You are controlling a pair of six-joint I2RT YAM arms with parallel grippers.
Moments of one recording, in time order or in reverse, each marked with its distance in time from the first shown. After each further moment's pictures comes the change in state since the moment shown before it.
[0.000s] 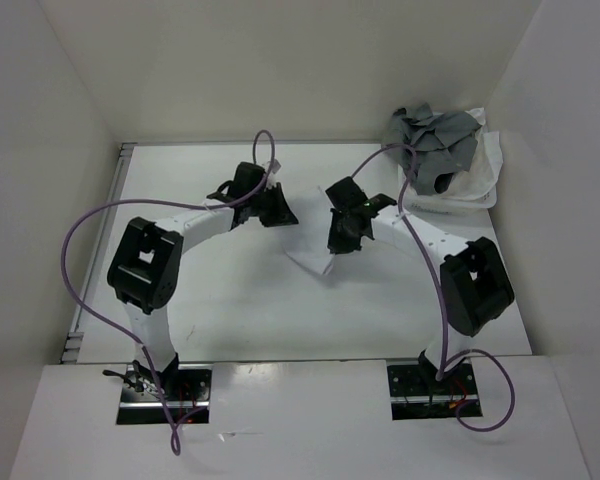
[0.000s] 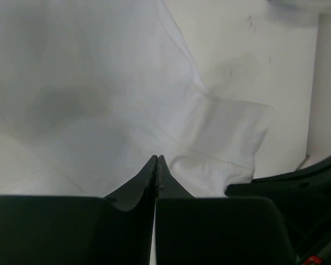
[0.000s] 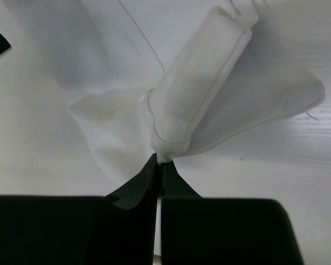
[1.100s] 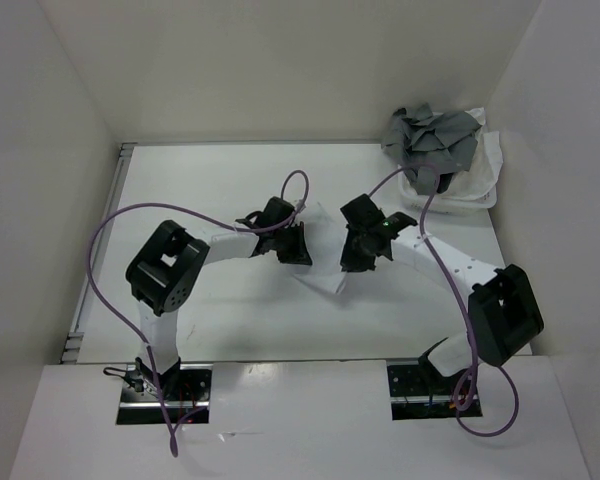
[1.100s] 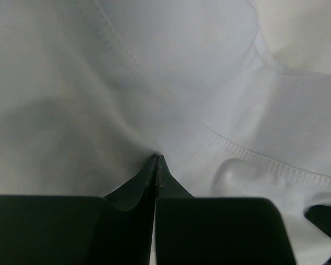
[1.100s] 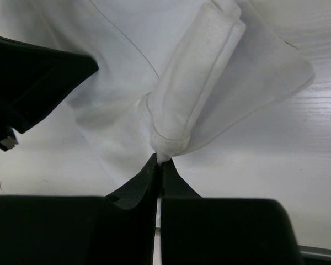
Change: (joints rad) left arm -0.189 0.048 -0.146 0.043 -0.061 -0.033; right arm 0.005 -0.214 -0.210 -0.036 -0.011 0.105
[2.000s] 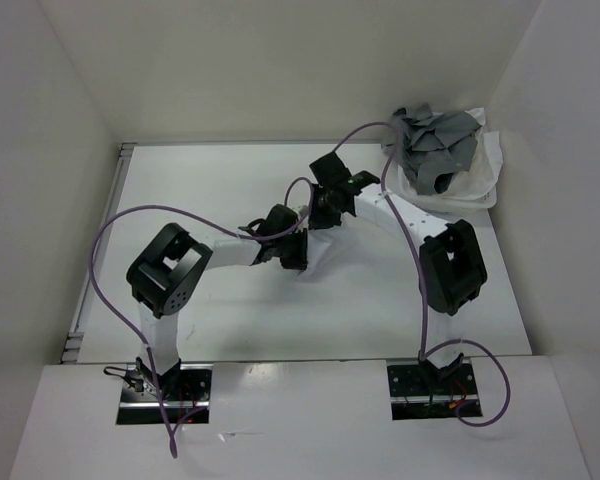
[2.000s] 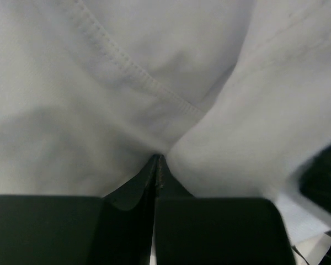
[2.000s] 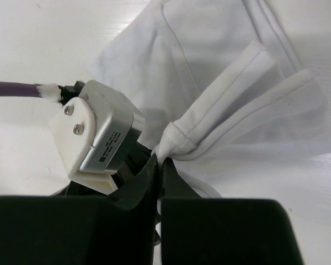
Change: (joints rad) left arm -0.048 0.001 -0.061 0.084 -0.019 -0.009; right arm 0.005 0.388 0.484 0.034 -0.051 -0.125
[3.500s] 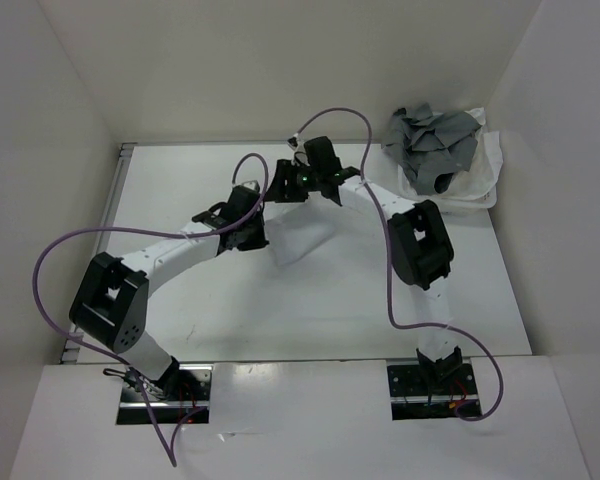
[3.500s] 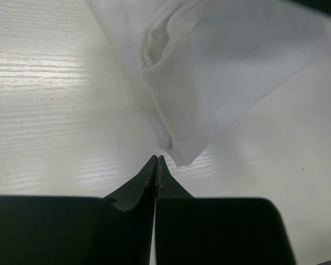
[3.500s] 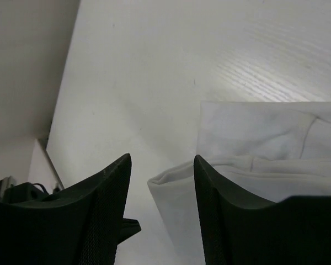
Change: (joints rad) left arm 0.126 -0.358 -0.021 -0.384 -0.410 0.060; right arm -0.045 0.313 0.223 0.476 -0.491 -0.167
